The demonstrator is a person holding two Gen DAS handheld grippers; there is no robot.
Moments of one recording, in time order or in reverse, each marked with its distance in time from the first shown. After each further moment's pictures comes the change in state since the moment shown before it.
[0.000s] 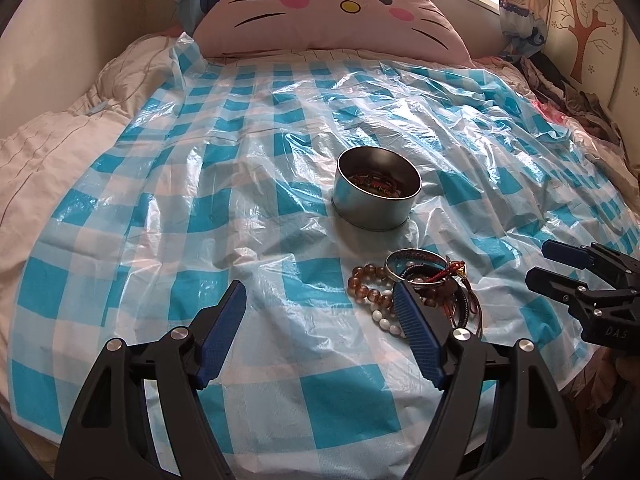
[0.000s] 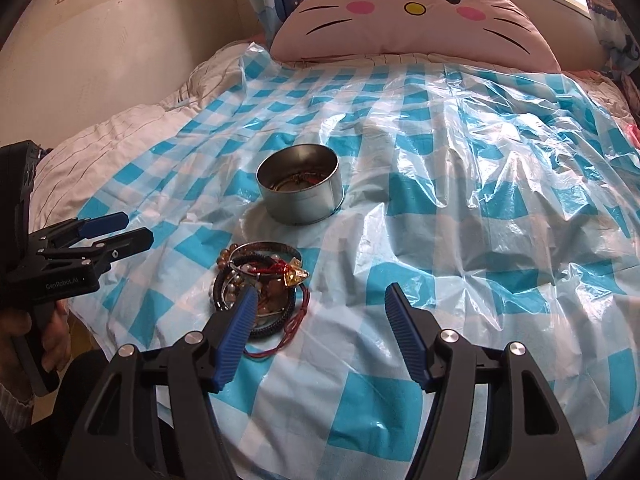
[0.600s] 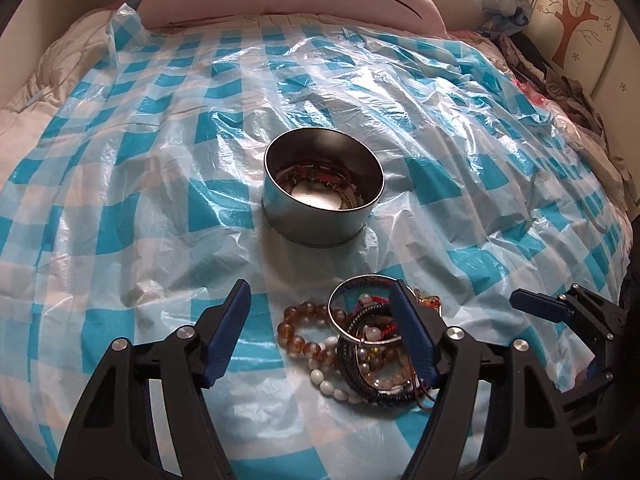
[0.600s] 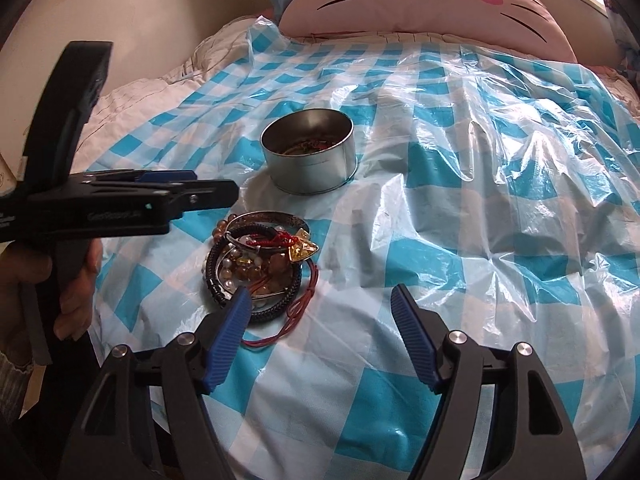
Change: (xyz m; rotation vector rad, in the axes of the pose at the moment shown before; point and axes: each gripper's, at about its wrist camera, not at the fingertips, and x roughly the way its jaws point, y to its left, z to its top) left arm 0.081 -0.042 0.040 0.038 0.134 -0.142; right arm 0.028 0.002 -0.010 -0.021 0.065 0.016
